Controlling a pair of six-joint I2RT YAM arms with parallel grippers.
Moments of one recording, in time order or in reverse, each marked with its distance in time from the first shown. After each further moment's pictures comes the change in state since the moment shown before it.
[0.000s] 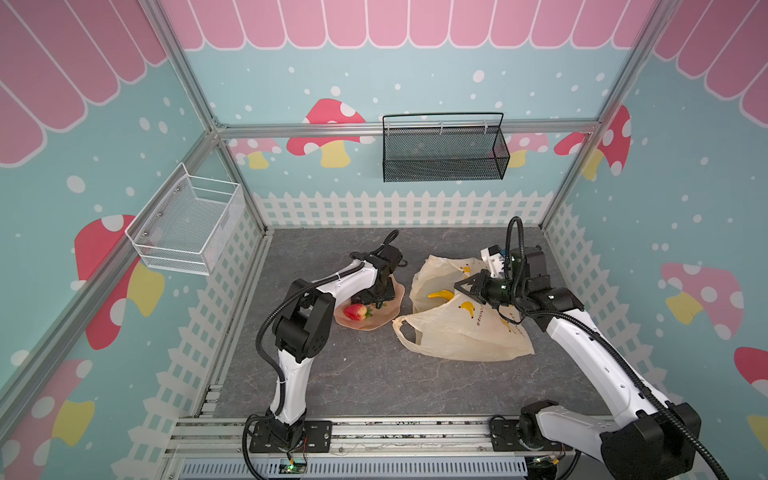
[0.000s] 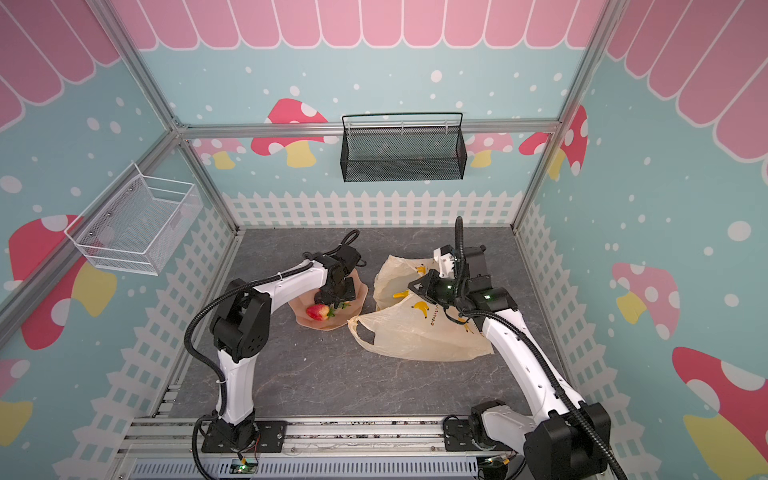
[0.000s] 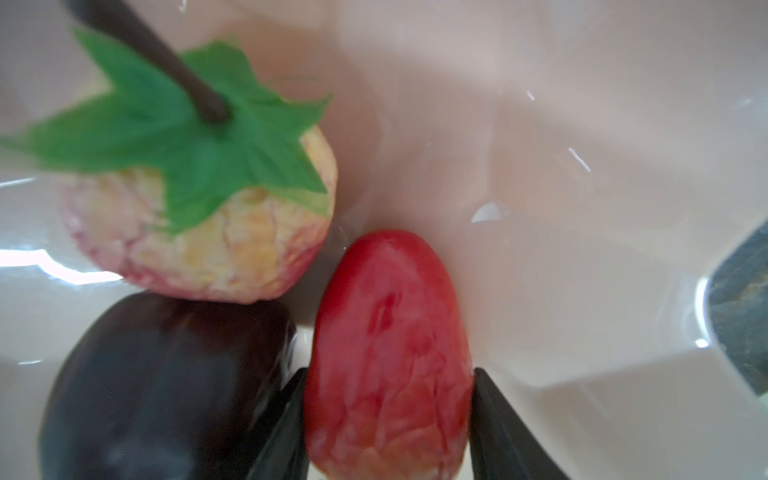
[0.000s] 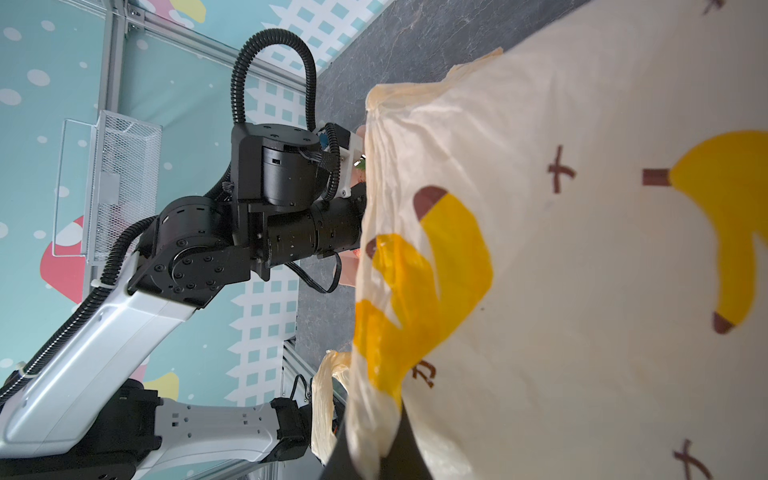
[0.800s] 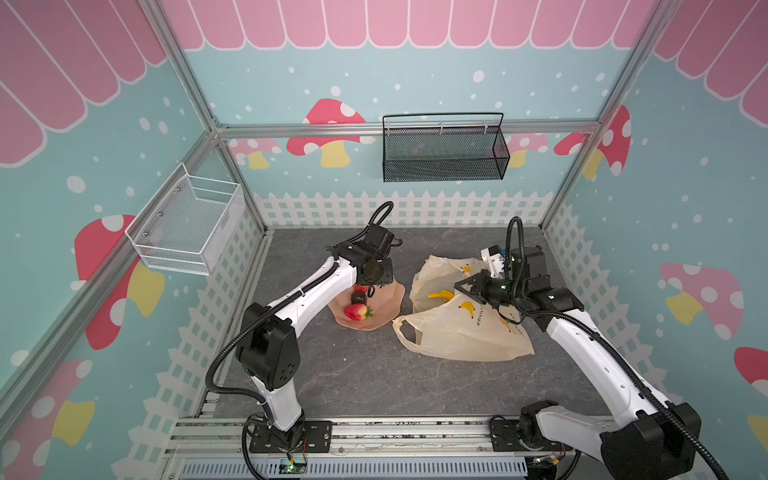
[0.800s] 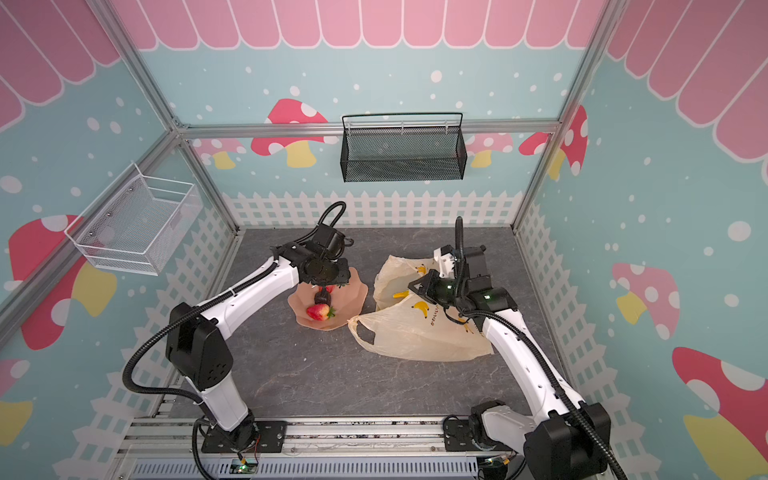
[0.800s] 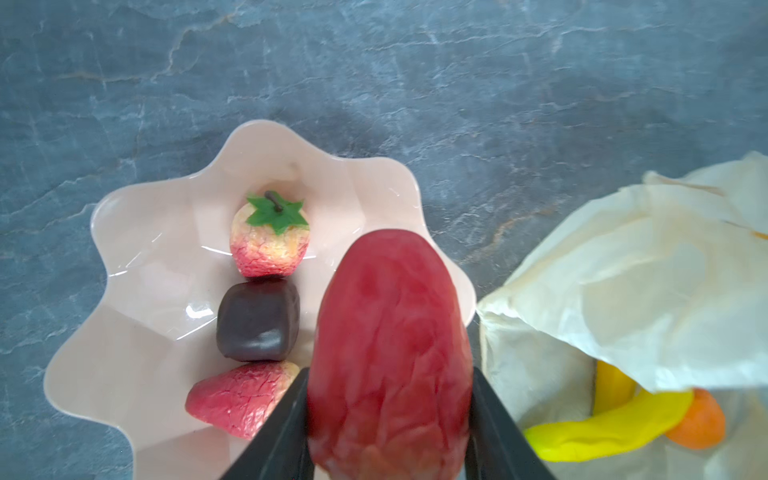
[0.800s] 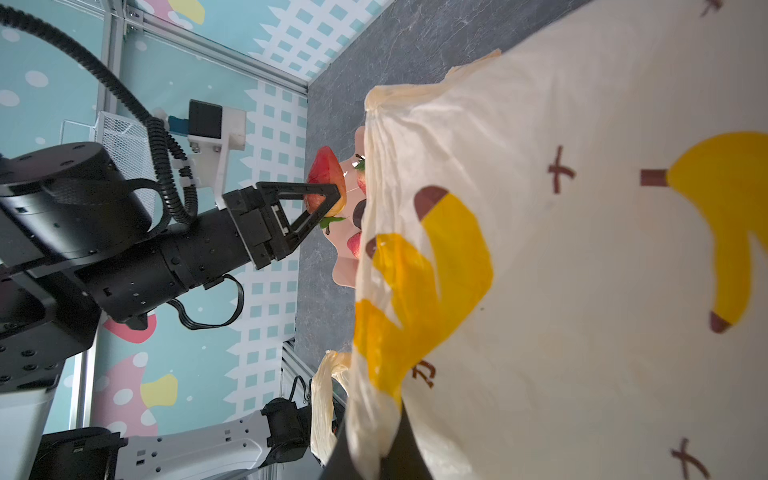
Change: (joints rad) left arm -0.008 -0.308 -0.010 0.026 0.051 0.202; right arm 0.000 0.000 0.000 0.000 0.005 0.000
